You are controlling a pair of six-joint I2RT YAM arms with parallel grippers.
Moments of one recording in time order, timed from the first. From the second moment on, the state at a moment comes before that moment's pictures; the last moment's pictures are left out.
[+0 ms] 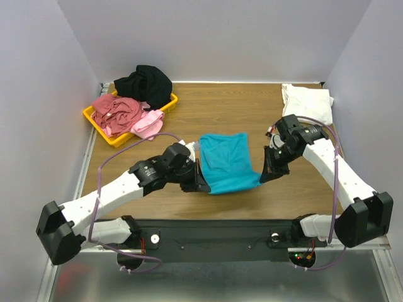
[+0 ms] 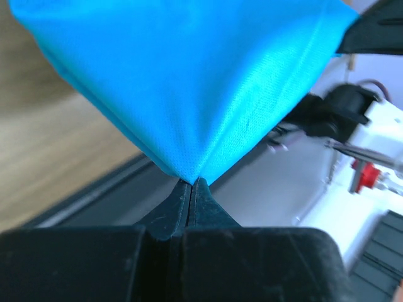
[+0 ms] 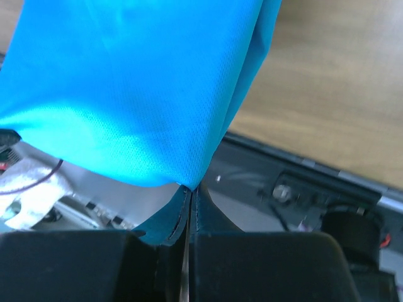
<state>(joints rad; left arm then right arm) -0.86 1.10 0.83 -0.49 0.29 -0.91 0.30 1.30 1.14 -1.22 -0.45 0.34</state>
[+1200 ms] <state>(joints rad) -1.26 0.73 0.71 -0.57 0.10 -1.64 0.41 1.25 1.27 -1.35 -0.50 0.64</state>
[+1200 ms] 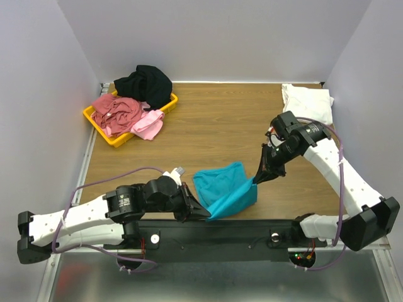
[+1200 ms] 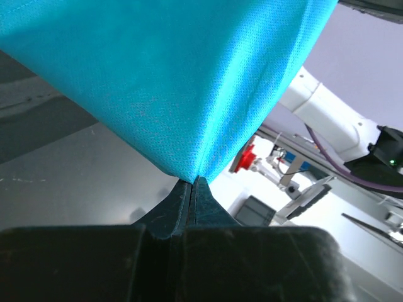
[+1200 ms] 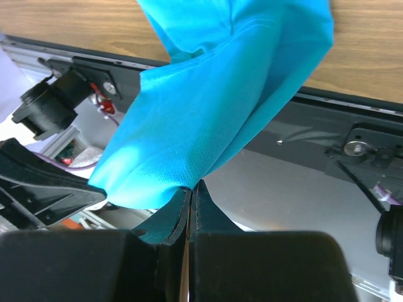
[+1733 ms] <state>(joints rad) -1.07 0.73 0.69 -0.52 0.17 -1.62 0.41 1.37 1.37 -1.35 -0.41 0.60</state>
